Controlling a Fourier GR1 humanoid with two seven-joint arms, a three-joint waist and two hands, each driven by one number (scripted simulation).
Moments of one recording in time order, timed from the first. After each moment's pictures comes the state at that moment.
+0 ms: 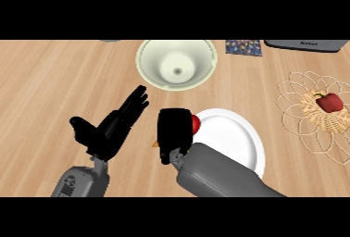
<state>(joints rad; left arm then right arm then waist) -0.19 0.08 -0.22 -1.53 0.22 -0.07 0.17 -0.77 -0.01 0.86 -1.18 0.69 0.08 1.07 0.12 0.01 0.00</state>
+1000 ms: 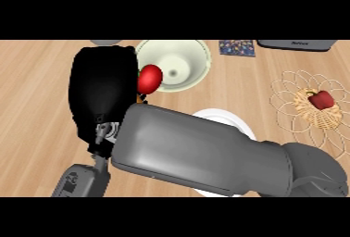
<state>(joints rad) -0.20 0.07 -0.20 -1.49 0.21 -0.06 0.15 -1.40 -0.02 0.85 -1.15 0.57 -0.01 1.21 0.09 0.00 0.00</state>
